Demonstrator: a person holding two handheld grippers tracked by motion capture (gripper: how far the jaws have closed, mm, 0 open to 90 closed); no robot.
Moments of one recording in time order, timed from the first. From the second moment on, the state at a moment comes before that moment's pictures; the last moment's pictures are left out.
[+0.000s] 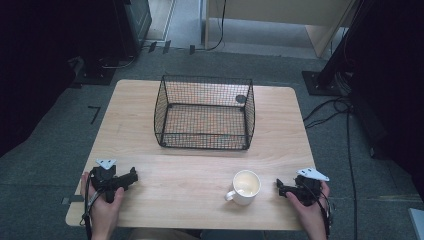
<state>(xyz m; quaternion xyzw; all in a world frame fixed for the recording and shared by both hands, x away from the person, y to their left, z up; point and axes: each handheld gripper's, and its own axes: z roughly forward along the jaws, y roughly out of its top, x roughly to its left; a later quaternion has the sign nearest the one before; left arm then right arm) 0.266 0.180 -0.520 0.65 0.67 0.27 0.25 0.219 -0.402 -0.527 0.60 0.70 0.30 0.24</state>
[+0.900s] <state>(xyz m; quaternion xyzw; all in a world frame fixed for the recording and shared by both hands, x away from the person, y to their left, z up) 0.266 0.180 -0.520 0.65 0.67 0.27 0.25 0.207 -0.388 -0.500 0.60 0.69 0.34 0.25</state>
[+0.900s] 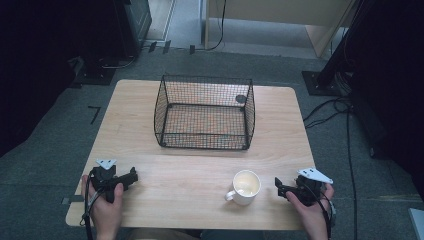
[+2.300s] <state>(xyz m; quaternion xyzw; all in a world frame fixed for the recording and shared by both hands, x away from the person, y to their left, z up) 0.267 0.178 -0.520 0.65 0.67 0.27 0.26 0.183 -0.307 -0.447 0.50 0.72 0.42 0.22</state>
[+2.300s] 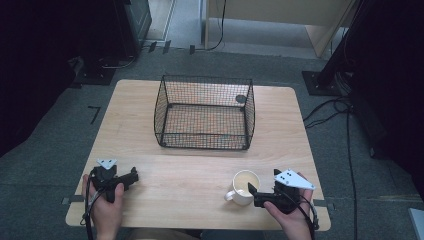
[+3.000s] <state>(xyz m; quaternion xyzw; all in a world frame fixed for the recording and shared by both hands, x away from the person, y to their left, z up) 0.267 0.178 -0.520 0.65 0.67 0.27 0.26 0.181 -0.283 -0.473 0.46 0.76 0.44 0.16</state>
